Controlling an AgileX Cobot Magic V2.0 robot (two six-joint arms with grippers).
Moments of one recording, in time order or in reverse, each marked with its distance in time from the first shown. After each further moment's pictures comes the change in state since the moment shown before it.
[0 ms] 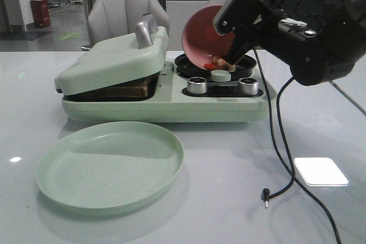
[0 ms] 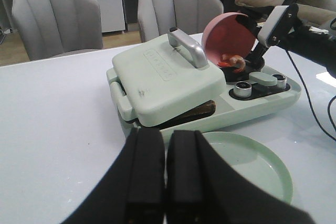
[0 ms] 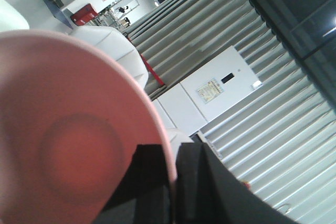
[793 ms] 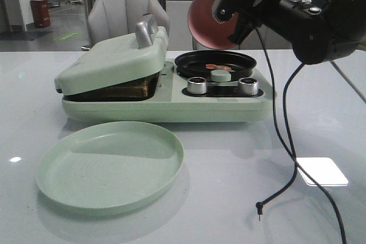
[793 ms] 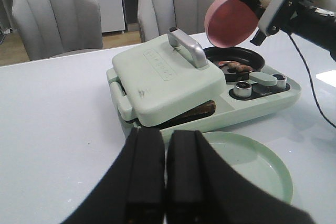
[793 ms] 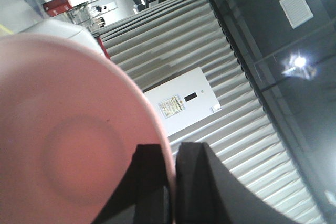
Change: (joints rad) left arm 0.000 0.000 0.000 0.000 0.000 0.000; right arm 0.000 -0.066 -0.018 0.002 0.004 -0.135
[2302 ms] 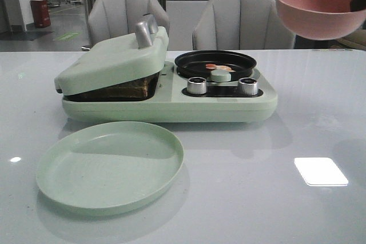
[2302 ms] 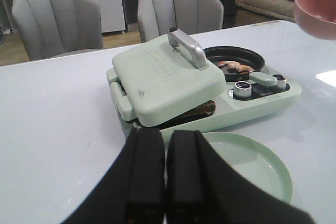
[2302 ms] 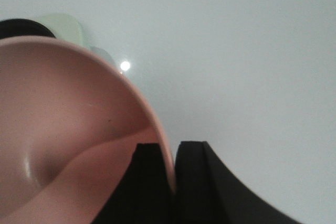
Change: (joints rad) left arm 0.000 0.000 0.000 0.000 0.000 0.000; right arm -0.299 -0.565 -0.004 0.281 1.754 1.147
